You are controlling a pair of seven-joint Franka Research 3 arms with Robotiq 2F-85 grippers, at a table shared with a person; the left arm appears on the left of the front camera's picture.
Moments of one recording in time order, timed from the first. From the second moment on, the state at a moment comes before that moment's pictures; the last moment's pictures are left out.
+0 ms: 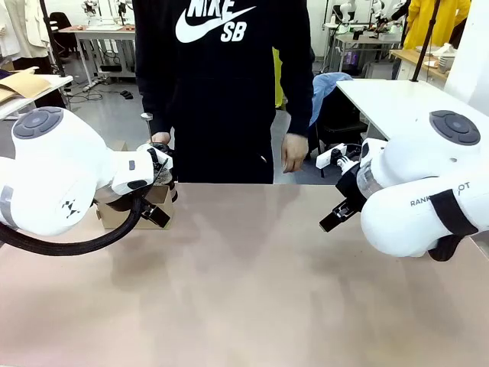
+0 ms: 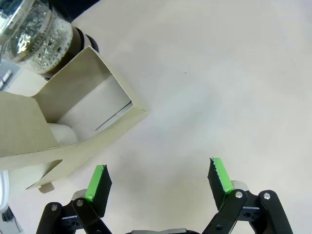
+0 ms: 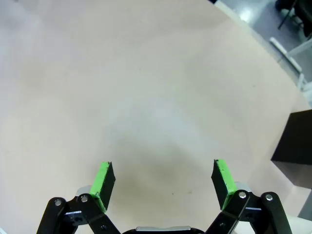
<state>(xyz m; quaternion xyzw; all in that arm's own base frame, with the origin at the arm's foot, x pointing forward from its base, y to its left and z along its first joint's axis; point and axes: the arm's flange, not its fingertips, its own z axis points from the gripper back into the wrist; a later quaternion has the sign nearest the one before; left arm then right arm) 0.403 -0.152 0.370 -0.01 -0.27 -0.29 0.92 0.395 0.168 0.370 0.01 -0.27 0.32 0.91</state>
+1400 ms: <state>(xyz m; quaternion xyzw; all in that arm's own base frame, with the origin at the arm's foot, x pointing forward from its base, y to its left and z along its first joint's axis) 0.404 -0.152 0.370 -0.01 -0.27 -0.29 0.92 0.465 -0.055 0.594 0.23 -0.30 0.40 0.84</state>
